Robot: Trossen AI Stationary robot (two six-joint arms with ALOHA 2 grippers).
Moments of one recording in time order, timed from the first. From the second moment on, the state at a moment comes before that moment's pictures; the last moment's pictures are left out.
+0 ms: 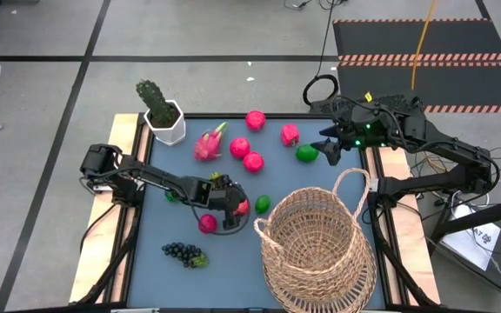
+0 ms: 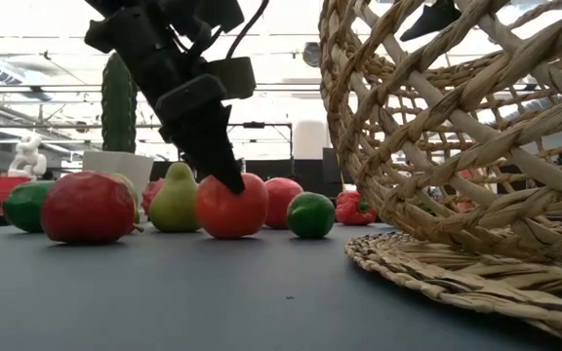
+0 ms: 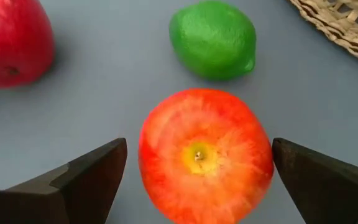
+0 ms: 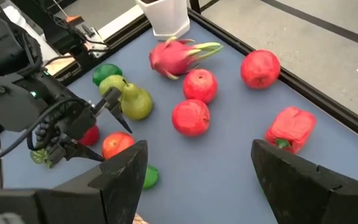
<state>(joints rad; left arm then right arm) -0.16 1.69 0.97 -0.26 -0.21 -0.31 -0.28 1.01 1.26 -0.89 0.05 0.42</state>
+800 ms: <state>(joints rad) -0.14 1.76 0.94 -0.17 -0.14 -0.29 -0.27 1.01 1.26 -0.86 0.05 0.41</state>
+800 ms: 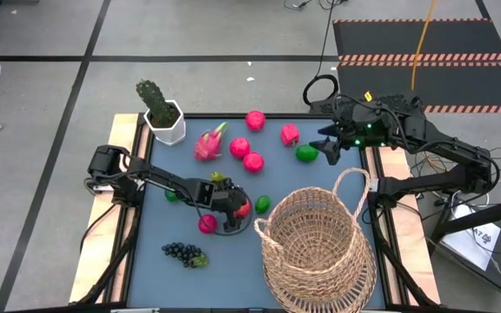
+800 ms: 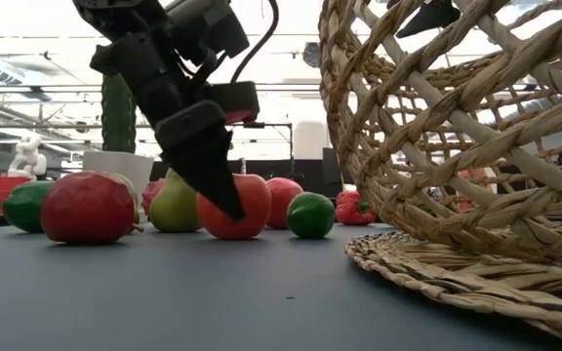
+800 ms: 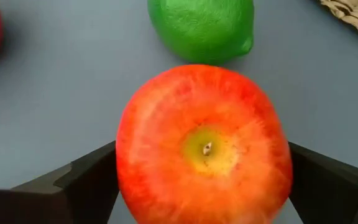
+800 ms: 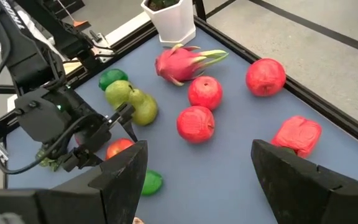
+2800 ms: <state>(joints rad) -0.03 1.65 1.86 -0.53 -0.17 -0.14 -0.26 0.92 1.26 -0.92 0.05 0.32</state>
